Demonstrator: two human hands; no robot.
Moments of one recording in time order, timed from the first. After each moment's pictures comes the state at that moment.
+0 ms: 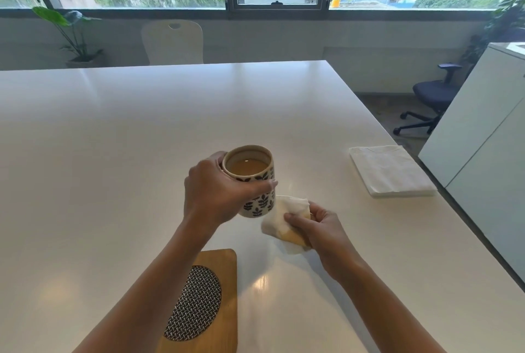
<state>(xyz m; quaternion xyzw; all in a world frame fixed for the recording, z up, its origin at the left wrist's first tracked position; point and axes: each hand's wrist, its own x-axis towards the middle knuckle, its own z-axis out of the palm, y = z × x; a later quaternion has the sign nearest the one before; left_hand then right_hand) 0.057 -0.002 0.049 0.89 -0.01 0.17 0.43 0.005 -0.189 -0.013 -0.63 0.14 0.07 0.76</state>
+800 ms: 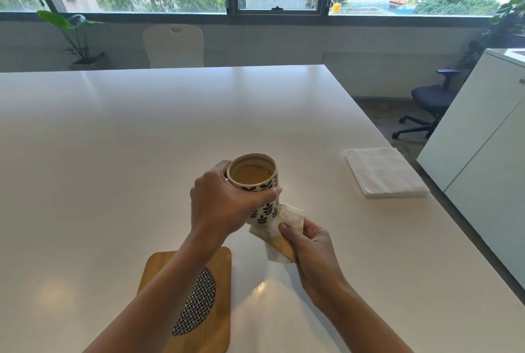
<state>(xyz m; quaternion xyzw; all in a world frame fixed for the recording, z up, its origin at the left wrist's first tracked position) 0.034 -0.021 0.044 0.87 -0.01 0.19 0.46 -0.030 -0.166 -0.012 -0.56 0.14 0.02 0.82</state>
